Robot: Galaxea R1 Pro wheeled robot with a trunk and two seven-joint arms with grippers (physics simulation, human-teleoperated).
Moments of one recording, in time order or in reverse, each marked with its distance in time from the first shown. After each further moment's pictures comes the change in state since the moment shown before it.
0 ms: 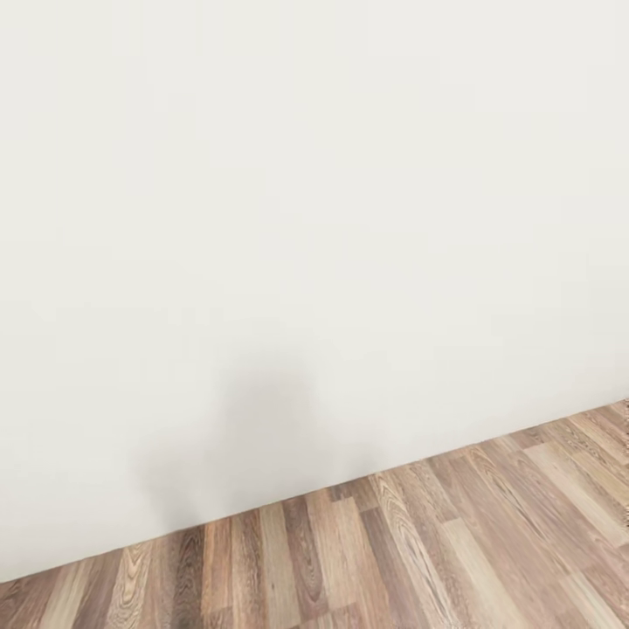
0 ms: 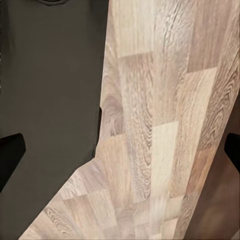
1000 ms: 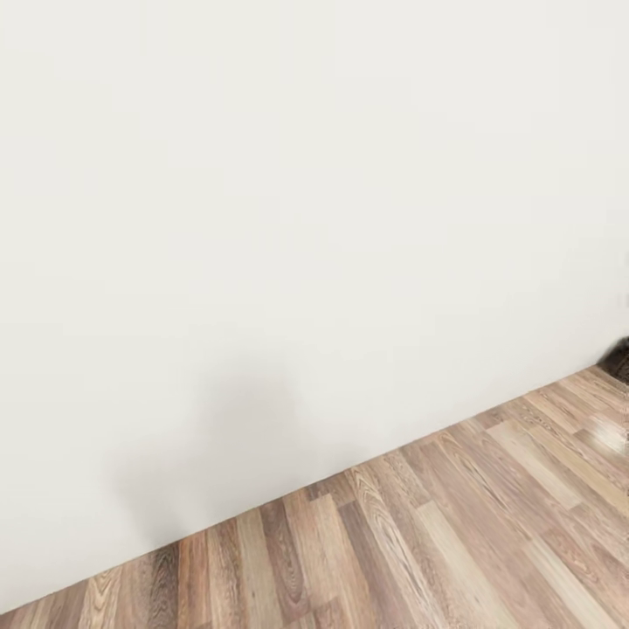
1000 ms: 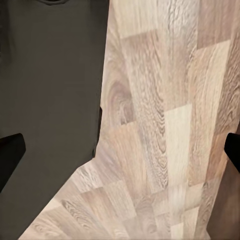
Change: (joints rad) left arm 0.000 0.001 0.000 0.000 0.000 0.000 0.000; right arm 0.000 0.001 0.001 0.001 0.000 0.000 0.000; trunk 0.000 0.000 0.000
